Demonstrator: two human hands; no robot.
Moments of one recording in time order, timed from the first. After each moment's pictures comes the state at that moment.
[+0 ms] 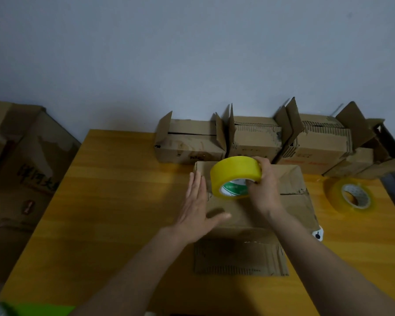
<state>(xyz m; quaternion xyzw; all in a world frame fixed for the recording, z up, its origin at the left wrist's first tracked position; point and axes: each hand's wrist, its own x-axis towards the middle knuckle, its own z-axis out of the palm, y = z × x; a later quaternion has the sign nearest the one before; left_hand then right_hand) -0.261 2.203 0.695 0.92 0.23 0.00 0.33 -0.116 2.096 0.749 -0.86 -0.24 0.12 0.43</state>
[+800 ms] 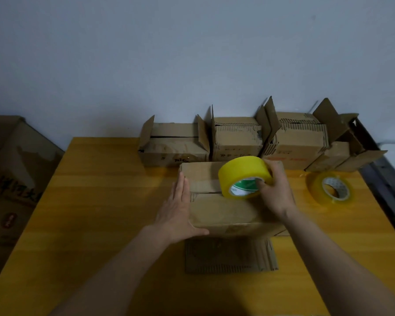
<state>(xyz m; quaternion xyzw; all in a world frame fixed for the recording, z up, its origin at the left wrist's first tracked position) -0.256 2.200 0.713 0.94 0.24 -0.16 0.19 -0.078 2.036 0.752 -0.86 -0.23 0.13 0.43</state>
